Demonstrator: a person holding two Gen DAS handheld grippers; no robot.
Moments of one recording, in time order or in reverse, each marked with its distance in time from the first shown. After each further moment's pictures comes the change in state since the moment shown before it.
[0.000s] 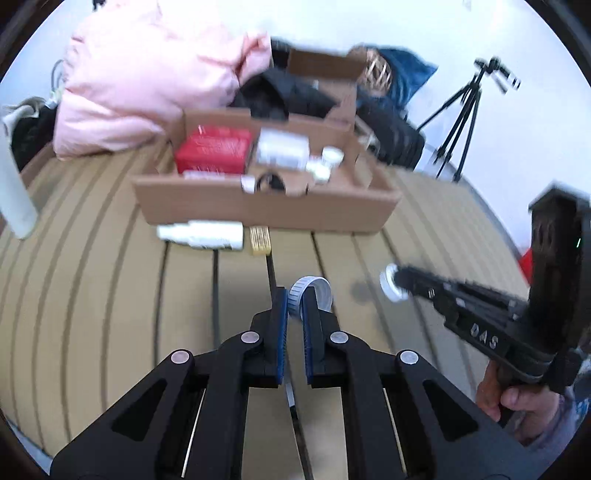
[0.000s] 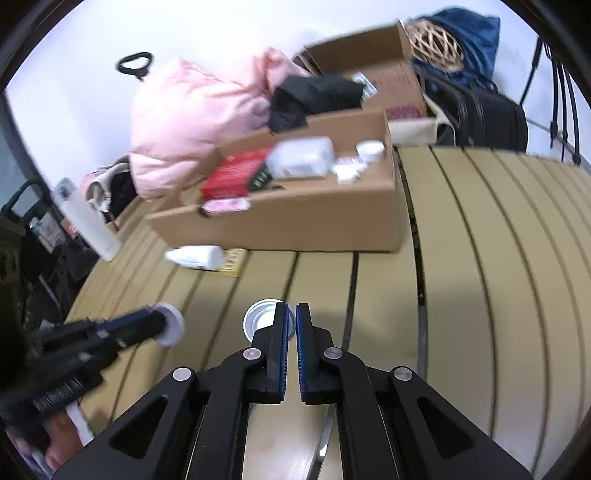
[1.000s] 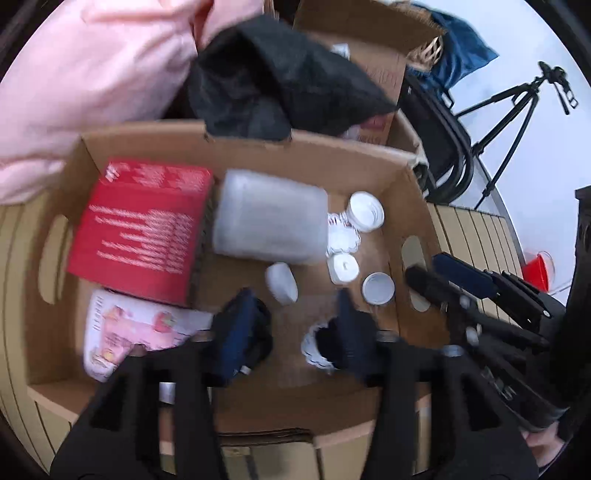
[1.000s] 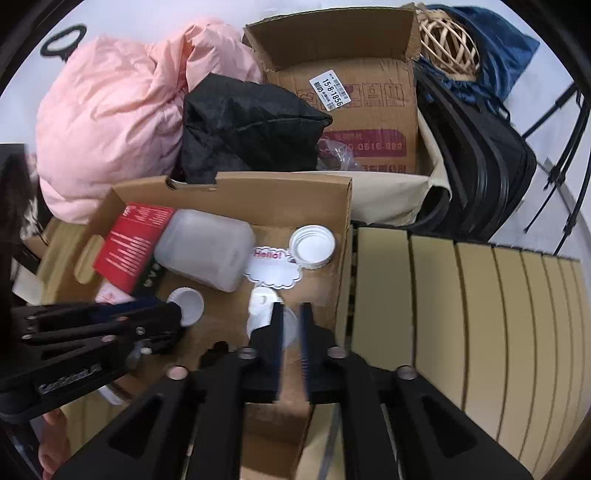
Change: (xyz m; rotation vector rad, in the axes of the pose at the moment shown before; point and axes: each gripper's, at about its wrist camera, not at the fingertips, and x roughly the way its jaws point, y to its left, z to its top) left arm 0.207 0.013 0.168 -0.069 0.243 -0.004; right arm 0.108 -0.057 0.178 -0.061 0.190 -0.220
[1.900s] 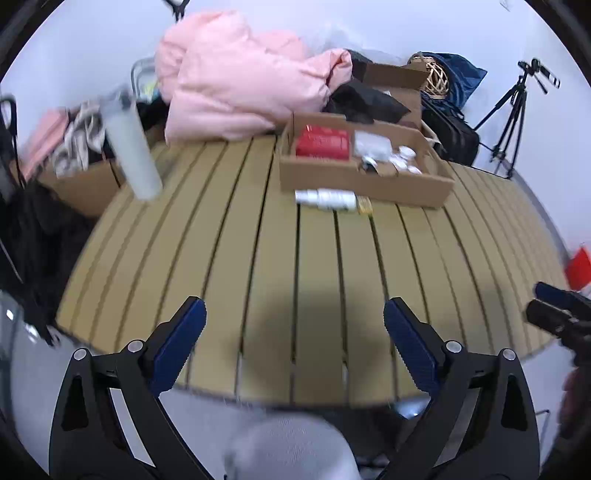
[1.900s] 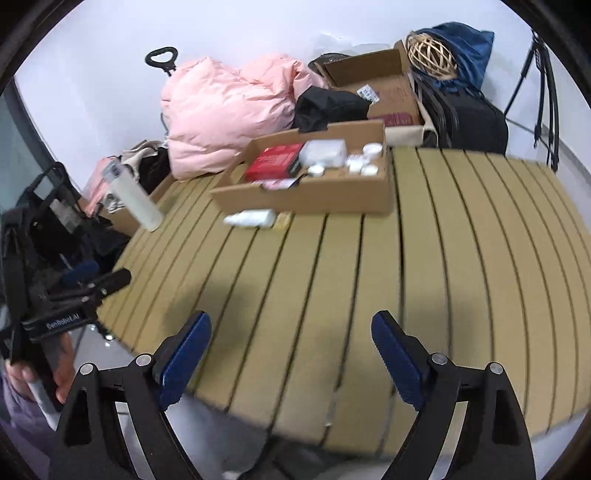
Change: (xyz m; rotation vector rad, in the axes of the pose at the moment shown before) left arm -0.259 0.052 -0.293 -0.018 -0.206 0.278; right arm -0.213 0.077 -0.259 0.047 -0.110 0.219
